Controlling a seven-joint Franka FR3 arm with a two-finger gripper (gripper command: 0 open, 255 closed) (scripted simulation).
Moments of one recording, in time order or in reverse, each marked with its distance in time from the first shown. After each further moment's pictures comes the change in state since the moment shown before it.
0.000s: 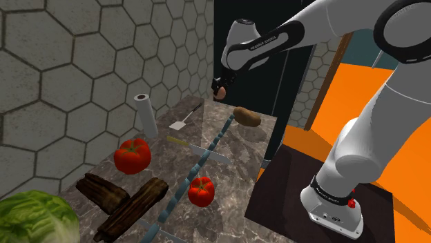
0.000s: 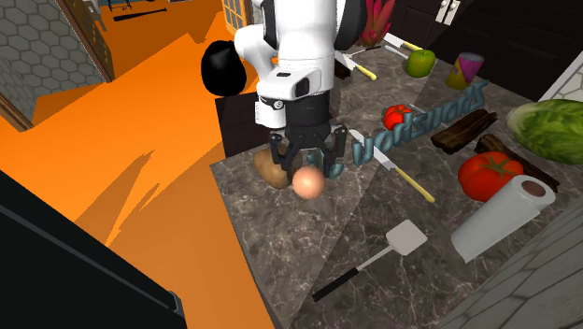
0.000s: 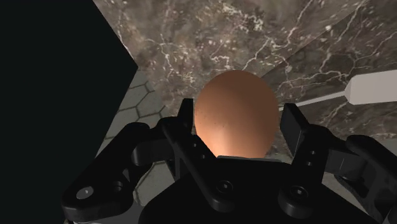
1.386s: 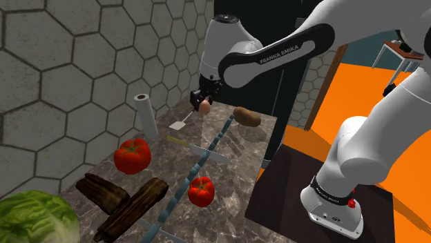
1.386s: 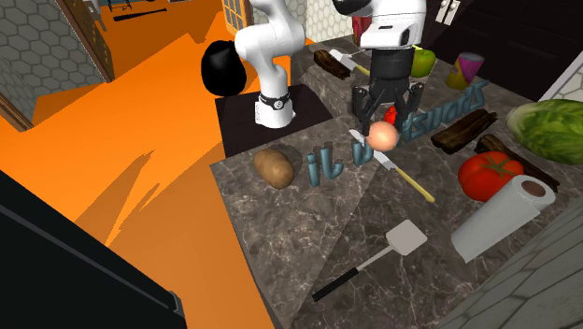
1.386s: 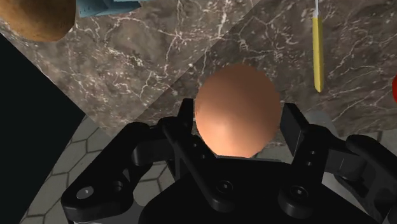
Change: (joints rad) arm 0.119 -0.143 0.251 -0.070 -0.103 -0.102 0.430
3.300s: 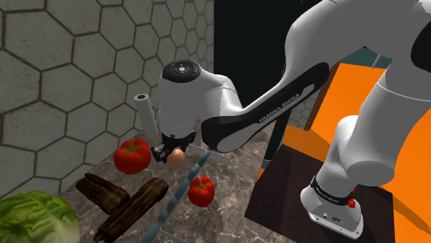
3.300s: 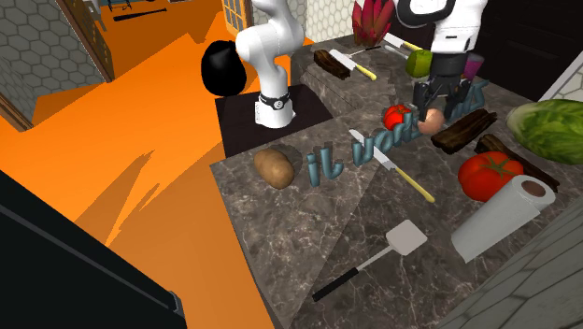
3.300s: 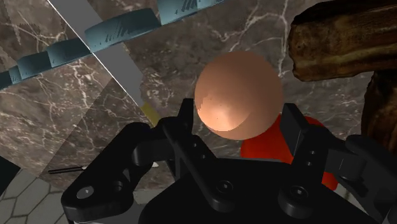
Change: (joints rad) arm 0.135 0.212 0.317 0.102 -0.199 0.002 0.589
